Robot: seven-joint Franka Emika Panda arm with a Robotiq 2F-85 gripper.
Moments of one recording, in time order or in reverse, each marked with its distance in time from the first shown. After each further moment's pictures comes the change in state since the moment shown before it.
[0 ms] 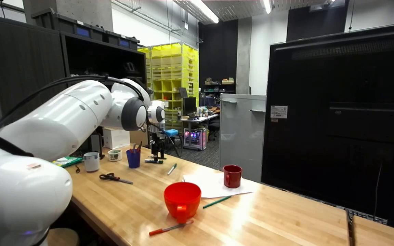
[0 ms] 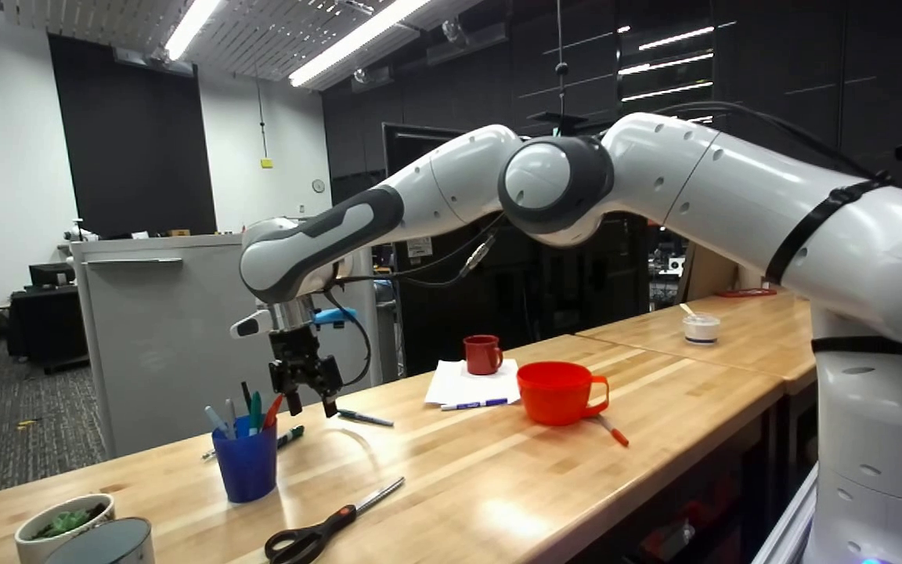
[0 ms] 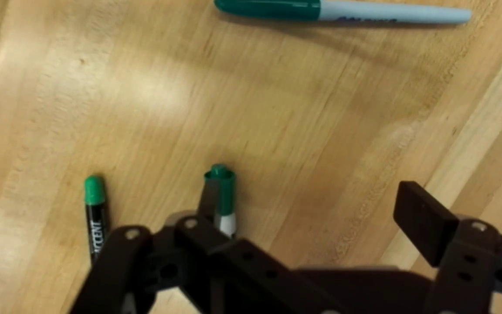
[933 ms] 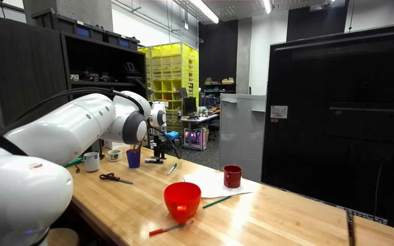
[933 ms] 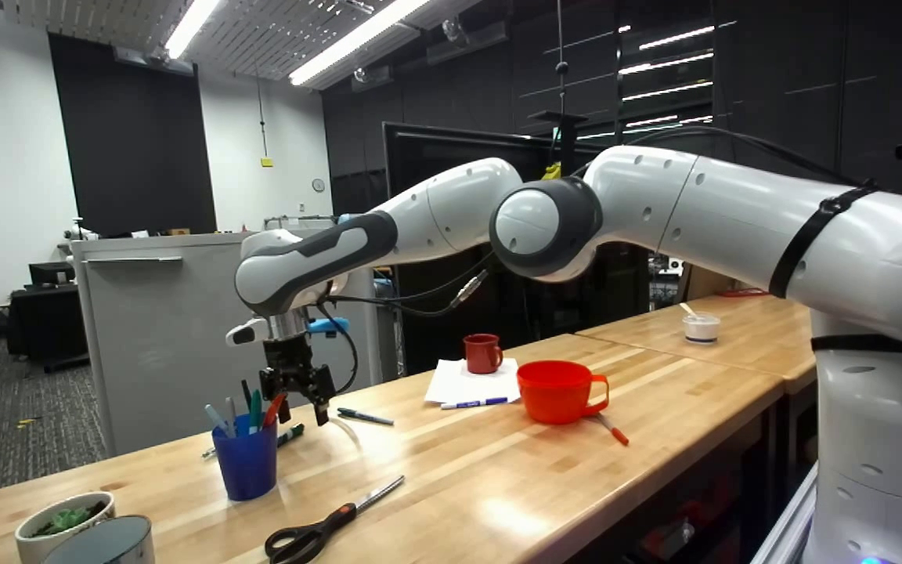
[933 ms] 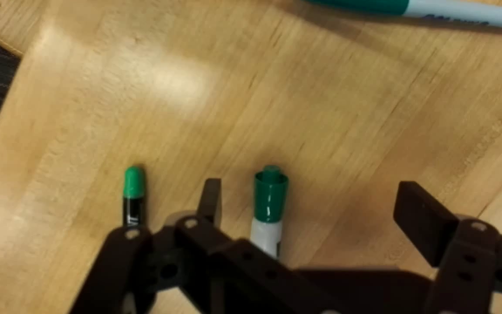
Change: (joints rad) arm 0.020 0.147 -0.006 0.215 0.010 -0.022 -0.103
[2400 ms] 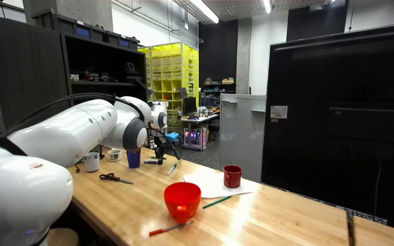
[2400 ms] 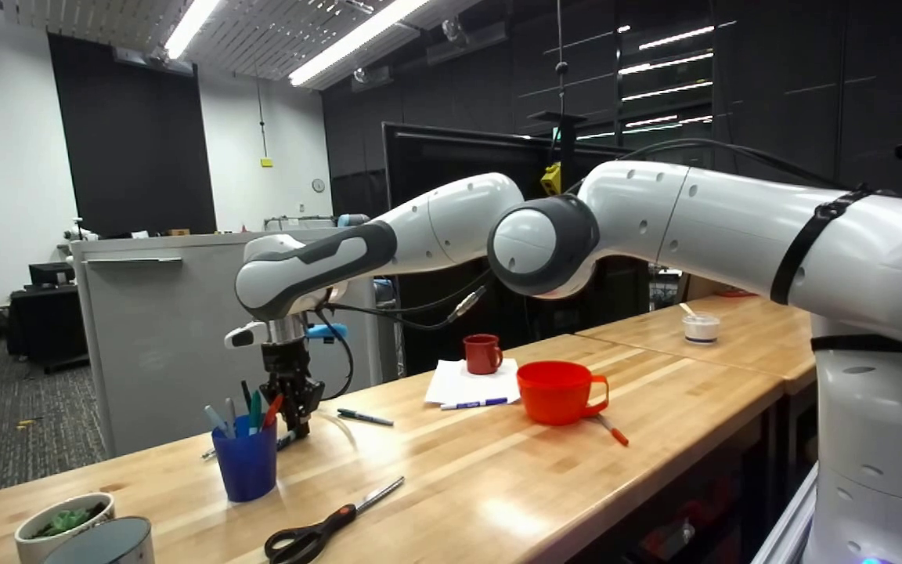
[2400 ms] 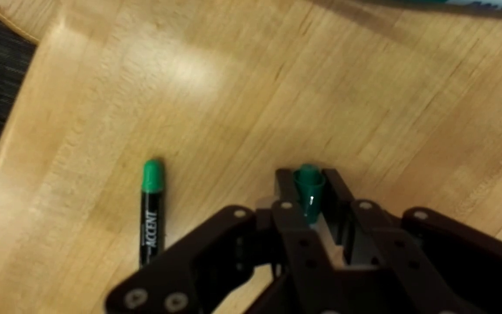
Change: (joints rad) arm 0.001 0.064 0.011 0.093 0.020 0.000 -0.027
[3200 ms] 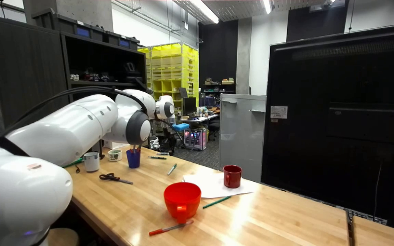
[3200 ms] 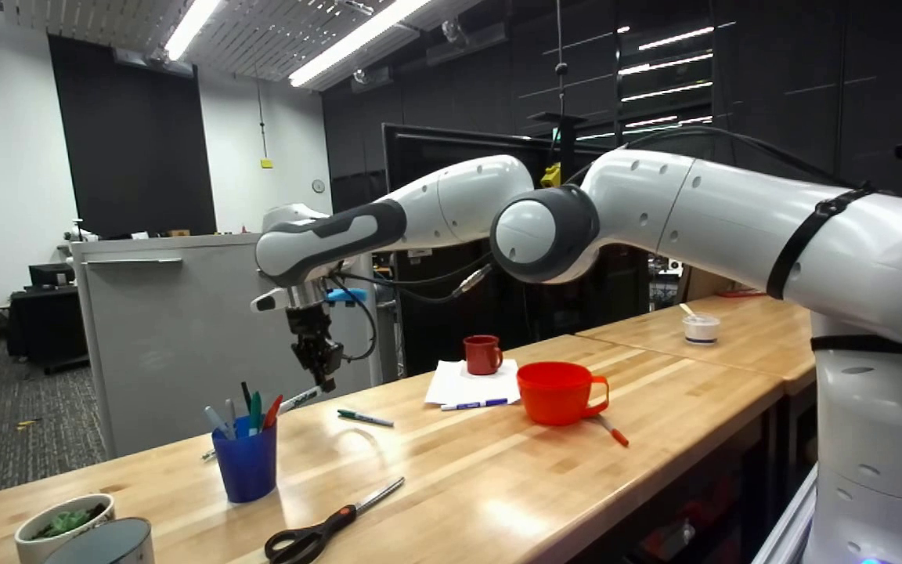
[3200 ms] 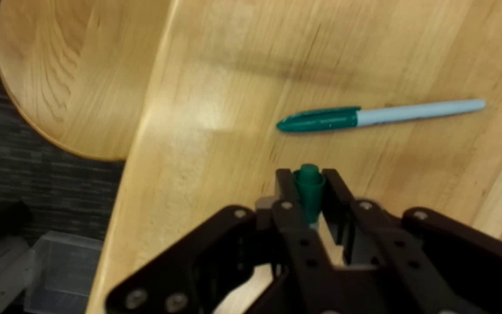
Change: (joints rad) arm -0.032 -0.068 -0.080 0.041 -0.028 -0.095 0.160
